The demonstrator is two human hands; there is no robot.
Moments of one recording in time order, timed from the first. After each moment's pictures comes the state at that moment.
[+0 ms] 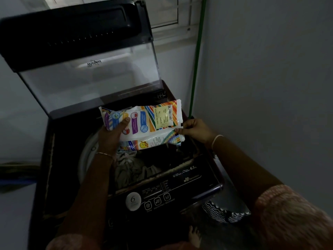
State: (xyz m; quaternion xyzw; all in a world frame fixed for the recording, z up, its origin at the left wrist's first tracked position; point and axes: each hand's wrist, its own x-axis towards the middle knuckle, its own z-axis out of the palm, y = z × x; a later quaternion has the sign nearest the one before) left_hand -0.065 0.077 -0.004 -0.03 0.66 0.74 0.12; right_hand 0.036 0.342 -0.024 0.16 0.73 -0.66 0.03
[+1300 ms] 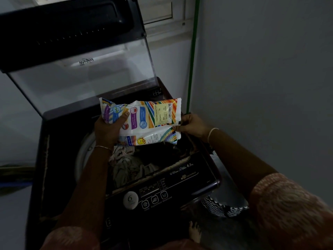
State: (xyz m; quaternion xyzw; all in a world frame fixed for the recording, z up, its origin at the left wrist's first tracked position) left_hand -0.074 0.095 0.004 -0.02 0.73 0.68 0.03; right_hand 0.027 0.351 -0.027 0.15 0.76 -0.63 0.05
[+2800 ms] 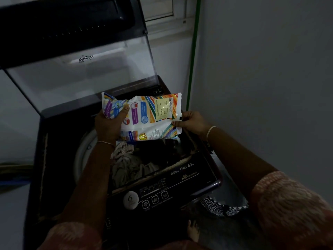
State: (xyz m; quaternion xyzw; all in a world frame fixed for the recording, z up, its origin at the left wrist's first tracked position) left_hand -0.088 0.101 0.000 0.00 0.73 0.69 0.00; right_hand 0.021 0.345 -0.023 0.17 0.72 -0.67 0.01
